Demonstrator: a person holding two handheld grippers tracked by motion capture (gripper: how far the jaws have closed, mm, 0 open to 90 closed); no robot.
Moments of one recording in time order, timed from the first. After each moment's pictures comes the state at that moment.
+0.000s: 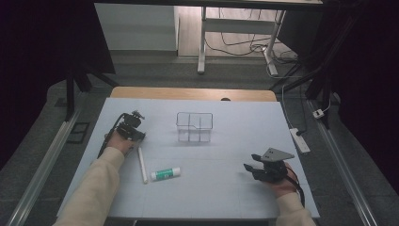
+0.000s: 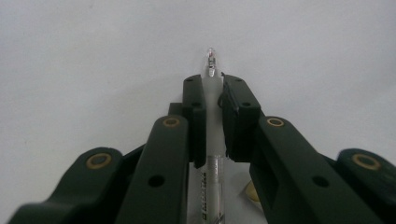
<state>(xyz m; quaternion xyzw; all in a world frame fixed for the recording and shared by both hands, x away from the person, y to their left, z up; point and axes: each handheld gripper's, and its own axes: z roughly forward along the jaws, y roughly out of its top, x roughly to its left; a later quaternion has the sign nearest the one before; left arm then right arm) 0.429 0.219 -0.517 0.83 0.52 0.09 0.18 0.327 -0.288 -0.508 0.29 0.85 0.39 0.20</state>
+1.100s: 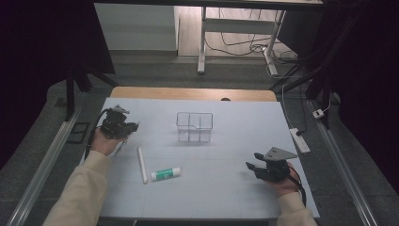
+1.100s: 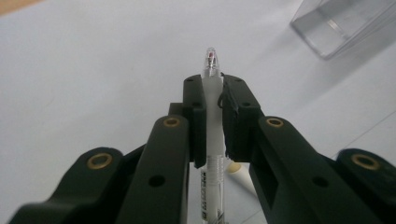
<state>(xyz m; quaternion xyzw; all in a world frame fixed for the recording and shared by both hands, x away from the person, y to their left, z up) 0.384 0.247 -0.461 0.80 0.48 0.15 0.32 0.328 -0.295 -0.505 0.30 0.84 0.40 0.21</state>
